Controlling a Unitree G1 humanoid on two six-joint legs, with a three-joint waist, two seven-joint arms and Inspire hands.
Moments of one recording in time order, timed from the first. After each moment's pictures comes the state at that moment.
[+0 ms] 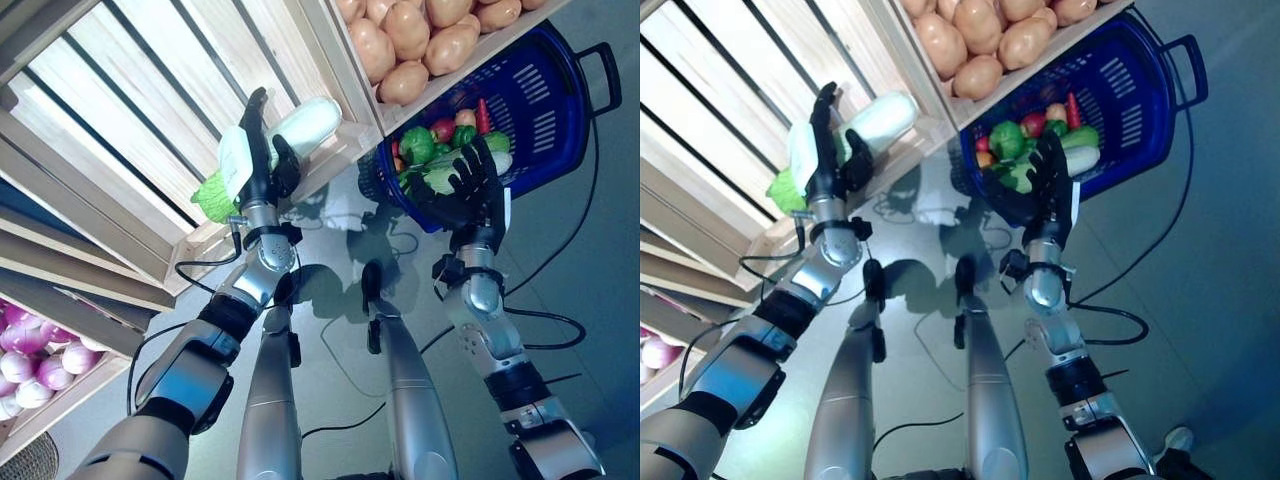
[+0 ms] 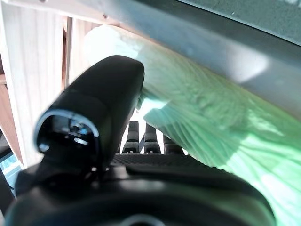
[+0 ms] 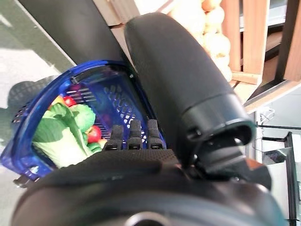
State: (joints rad) left arm -0.85 0.40 -0.44 0.60 0.09 -0.03 0.79; right arm -0.47 -0.30 0.24 0.15 0.52 -0.20 -0.53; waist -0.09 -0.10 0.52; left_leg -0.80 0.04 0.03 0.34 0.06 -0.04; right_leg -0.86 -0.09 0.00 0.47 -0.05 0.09
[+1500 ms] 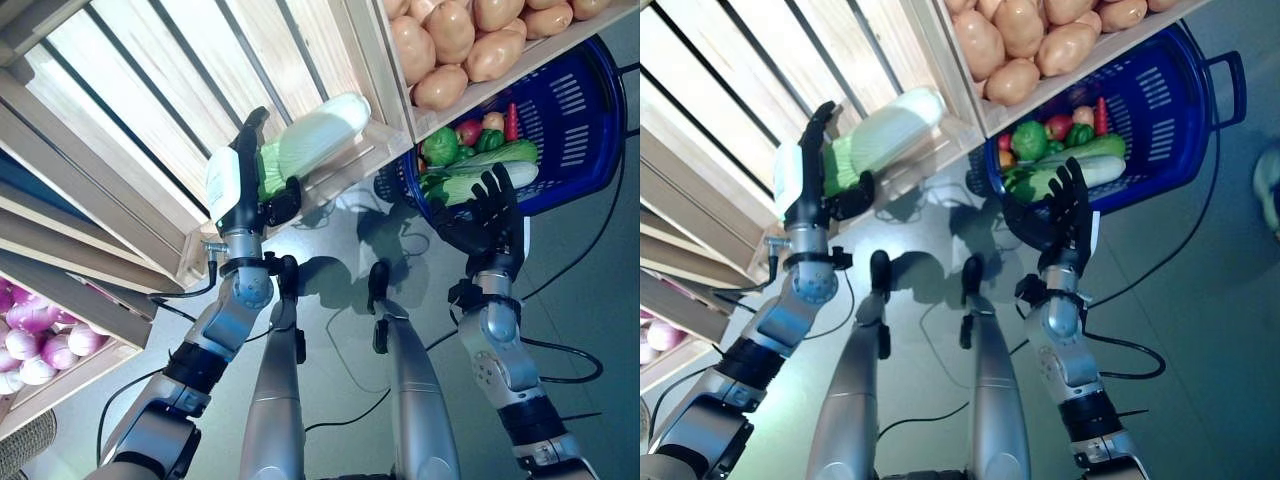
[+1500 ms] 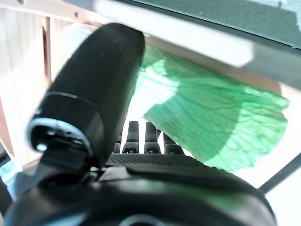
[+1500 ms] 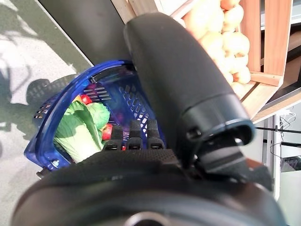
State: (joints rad) left arm -0.56 0.49 -0.35 0.19 0.20 0.11 0.65; right arm -0.29 -0.32 0.18 0.02 0.53 -0.20 -0.53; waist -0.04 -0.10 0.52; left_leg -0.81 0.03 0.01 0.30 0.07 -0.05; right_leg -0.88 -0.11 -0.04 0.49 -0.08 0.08
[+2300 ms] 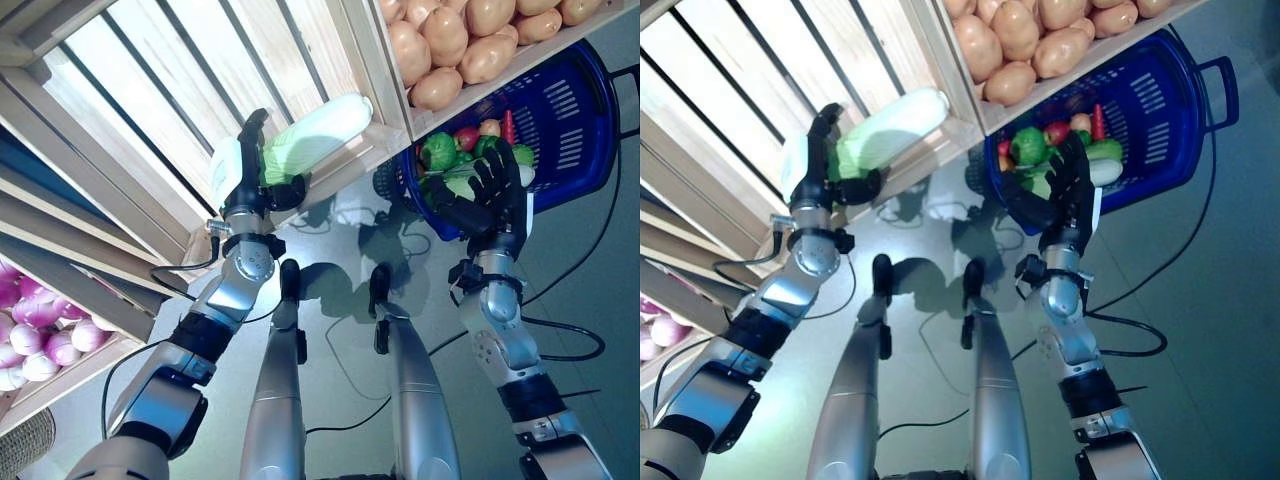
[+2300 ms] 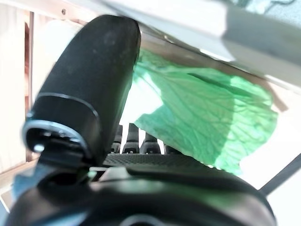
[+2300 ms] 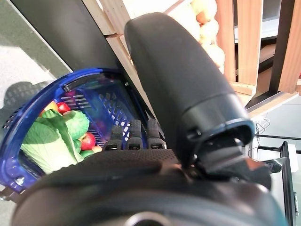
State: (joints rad) left arm -0.73 0.51 -0.40 0.35 0.06 0.16 0.53; right arm -0.41 -0.34 0.18 0.08 0.53 -0.20 -0.53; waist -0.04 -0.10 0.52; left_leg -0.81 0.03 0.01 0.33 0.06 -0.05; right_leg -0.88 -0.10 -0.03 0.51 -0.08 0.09
